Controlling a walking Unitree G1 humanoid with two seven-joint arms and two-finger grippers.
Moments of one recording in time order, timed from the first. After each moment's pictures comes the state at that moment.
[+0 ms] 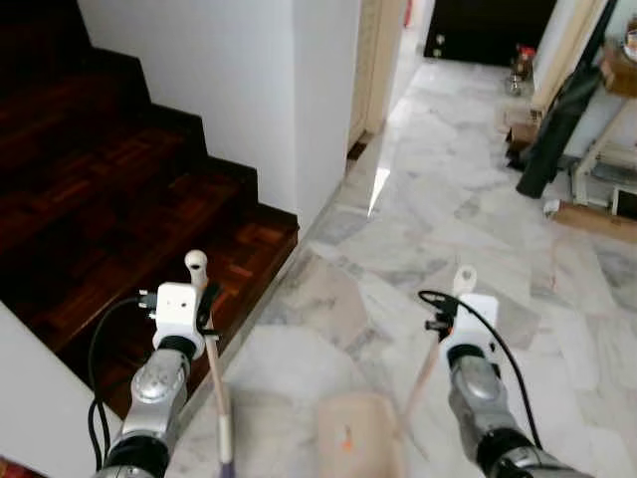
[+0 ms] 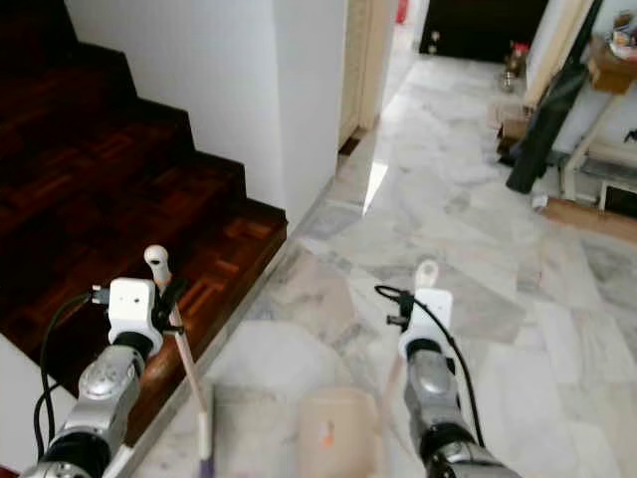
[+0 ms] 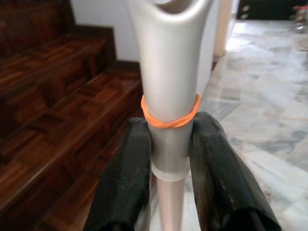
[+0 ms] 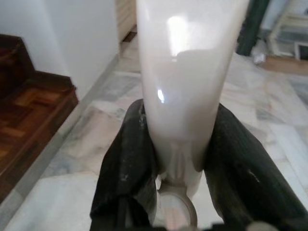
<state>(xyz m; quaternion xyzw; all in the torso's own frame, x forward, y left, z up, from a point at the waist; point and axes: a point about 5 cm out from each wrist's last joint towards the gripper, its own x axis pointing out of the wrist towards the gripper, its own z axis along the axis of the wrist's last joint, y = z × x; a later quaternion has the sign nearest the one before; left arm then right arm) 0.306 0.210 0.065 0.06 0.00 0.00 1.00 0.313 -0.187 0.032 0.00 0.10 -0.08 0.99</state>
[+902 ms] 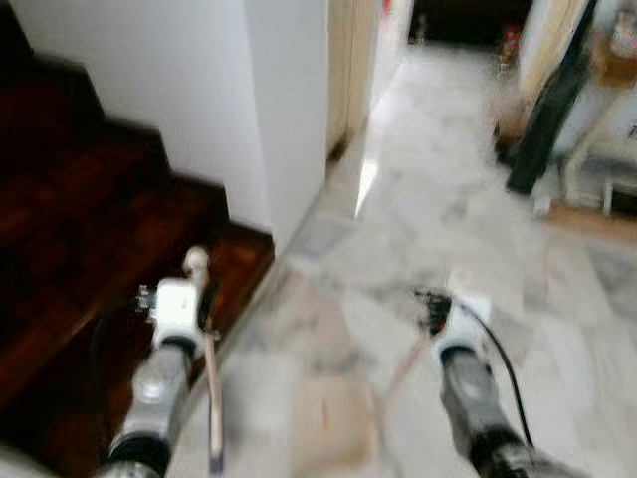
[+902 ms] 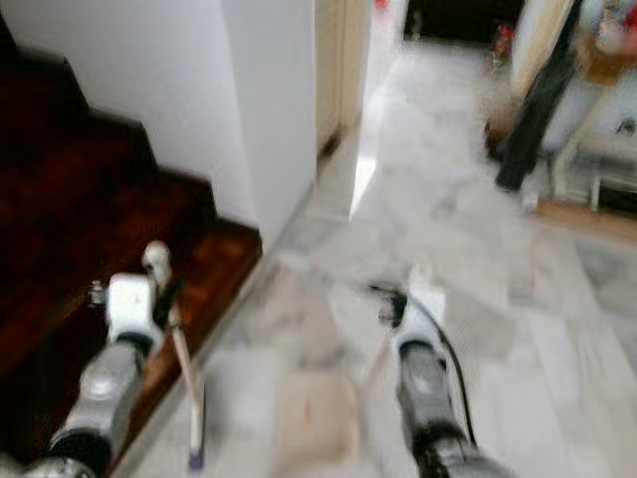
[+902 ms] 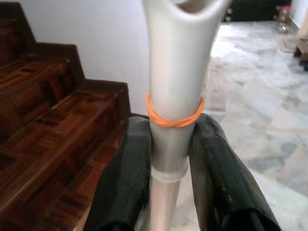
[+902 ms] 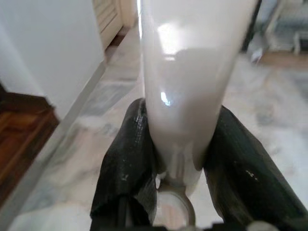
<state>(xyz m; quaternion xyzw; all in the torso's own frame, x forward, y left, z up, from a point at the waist) 0.310 0.201 0.068 0.06 -0.01 -0.01 1.00 0.310 -0.195 0.029 0.00 0.11 -0.09 0.99</state>
